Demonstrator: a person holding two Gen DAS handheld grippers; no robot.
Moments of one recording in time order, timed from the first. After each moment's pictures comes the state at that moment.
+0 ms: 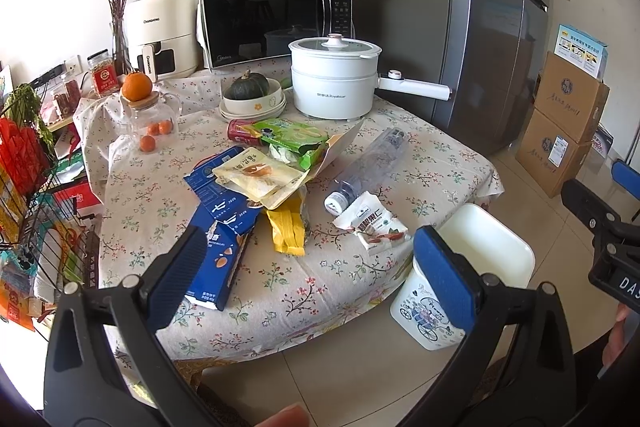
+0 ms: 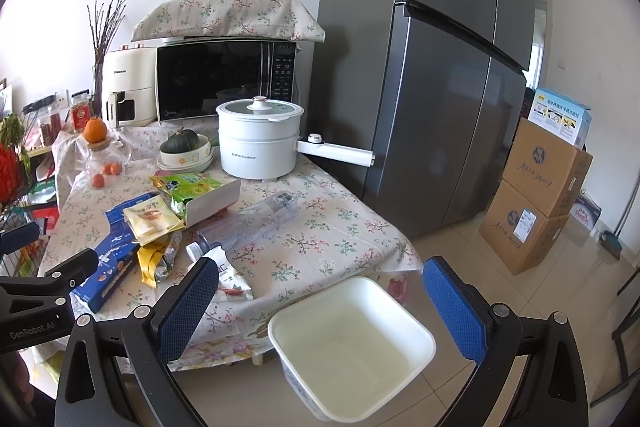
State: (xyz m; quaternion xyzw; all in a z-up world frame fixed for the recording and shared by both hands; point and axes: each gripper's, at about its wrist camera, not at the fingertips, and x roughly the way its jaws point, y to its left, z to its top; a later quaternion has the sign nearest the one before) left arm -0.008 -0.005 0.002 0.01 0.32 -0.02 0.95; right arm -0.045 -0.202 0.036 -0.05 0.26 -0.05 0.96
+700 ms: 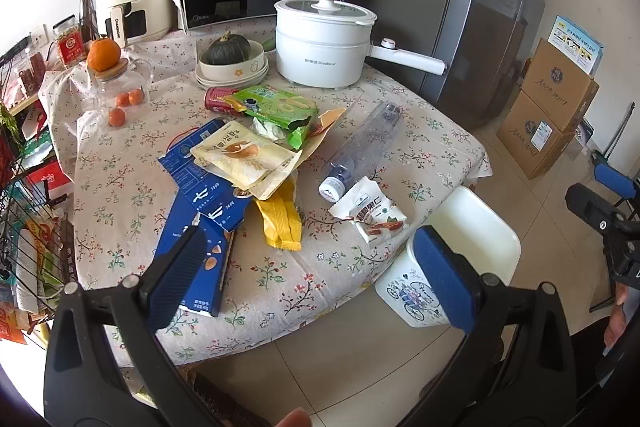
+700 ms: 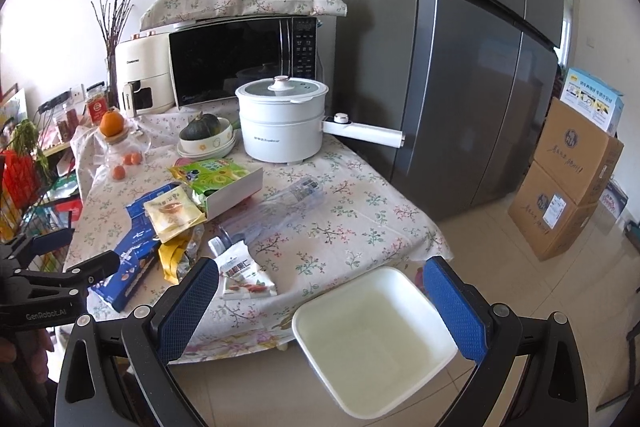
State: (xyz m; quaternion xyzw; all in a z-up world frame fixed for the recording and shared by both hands) left arm 0.049 0.029 -0.001 -0.02 0.41 -0.07 0.91; right arm 0.008 -0.206 0.040 -0.03 0.37 0.02 0.93
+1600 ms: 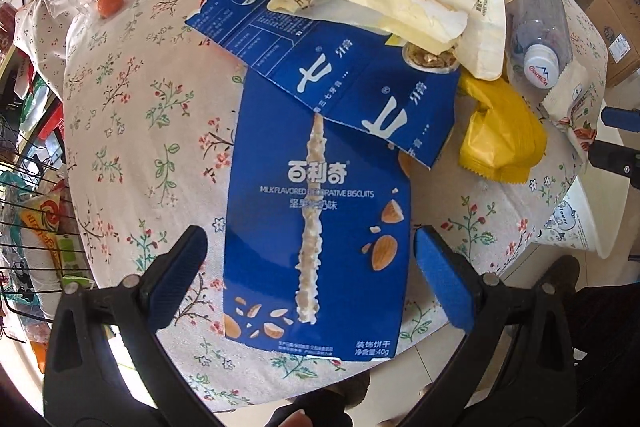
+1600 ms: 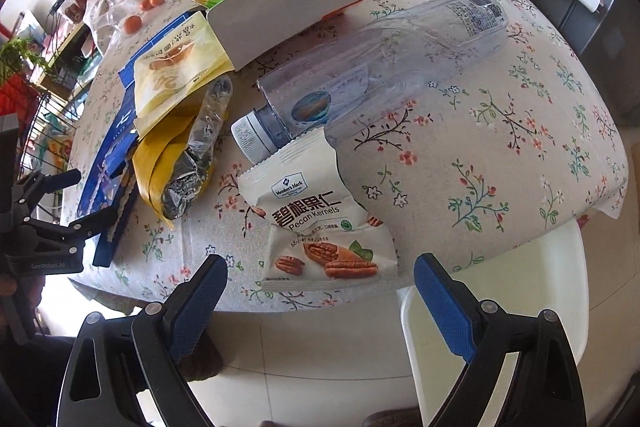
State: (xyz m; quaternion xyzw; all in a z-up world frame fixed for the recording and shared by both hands) left arm 0.145 0.111 -0.142 0.07 0.62 -0.01 0.78; right arm 0.183 -0.130 -0.138 -0.04 0.61 0.15 0.77
